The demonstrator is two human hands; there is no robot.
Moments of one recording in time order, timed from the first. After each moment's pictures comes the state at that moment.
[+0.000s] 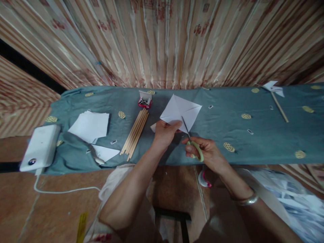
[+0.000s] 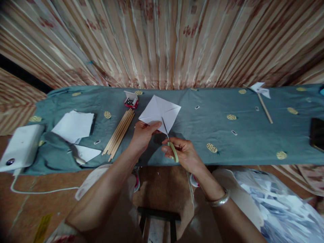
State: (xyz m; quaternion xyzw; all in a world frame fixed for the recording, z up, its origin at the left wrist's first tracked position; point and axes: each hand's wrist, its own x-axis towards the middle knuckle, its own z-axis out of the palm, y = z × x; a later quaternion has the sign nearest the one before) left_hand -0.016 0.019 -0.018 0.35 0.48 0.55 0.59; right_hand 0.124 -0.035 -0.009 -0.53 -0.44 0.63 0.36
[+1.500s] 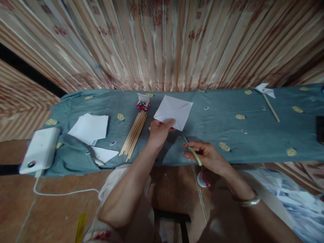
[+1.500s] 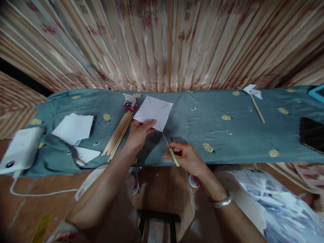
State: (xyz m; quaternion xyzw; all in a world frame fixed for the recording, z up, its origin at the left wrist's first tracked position) left_hand -0.023 0.025 -0.013 0.32 0.45 0.57 0.61; right_hand 0.146 -0.045 -0.024 -0.54 -0.54 0.58 0.27
